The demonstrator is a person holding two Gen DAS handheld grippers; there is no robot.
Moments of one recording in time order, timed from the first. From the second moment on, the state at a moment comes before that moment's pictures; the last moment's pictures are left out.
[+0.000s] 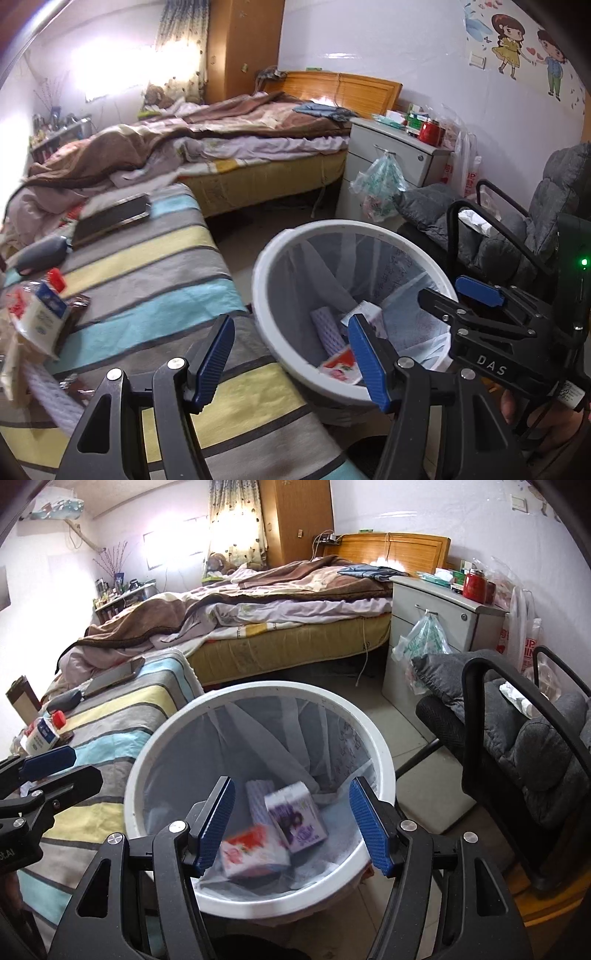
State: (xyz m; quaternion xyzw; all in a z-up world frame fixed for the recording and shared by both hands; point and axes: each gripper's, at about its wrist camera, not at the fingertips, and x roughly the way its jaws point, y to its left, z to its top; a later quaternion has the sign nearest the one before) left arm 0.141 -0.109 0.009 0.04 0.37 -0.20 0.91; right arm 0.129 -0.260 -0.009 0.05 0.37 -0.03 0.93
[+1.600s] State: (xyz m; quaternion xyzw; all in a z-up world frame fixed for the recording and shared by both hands) left arm 0.087 0.165 0.006 -0.05 0.36 0.01 0.93; right arm 0.141 -0.047 -0.019 -0.04 0.38 0.18 0.91
